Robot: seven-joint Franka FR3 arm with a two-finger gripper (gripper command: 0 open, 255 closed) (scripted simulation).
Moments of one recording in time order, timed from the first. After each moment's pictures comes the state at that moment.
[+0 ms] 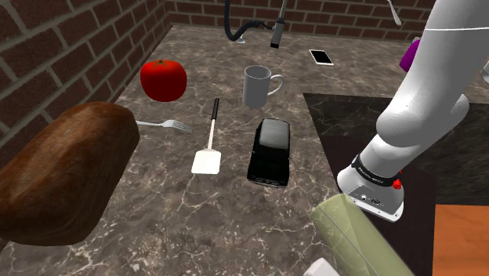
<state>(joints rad) -0.43 0.31 -0.92 -1.26 0.29 1.51 -0.39</state>
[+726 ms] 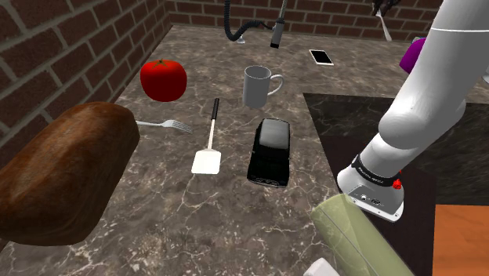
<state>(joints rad) -0.36 0.25 -0.93 -1.48 0.24 1.69 -0.38</state>
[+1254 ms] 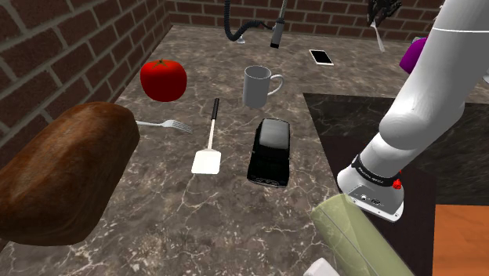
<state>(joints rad) -0.34 0.24 -0.93 -1.61 0.23 1.80 -0.38</state>
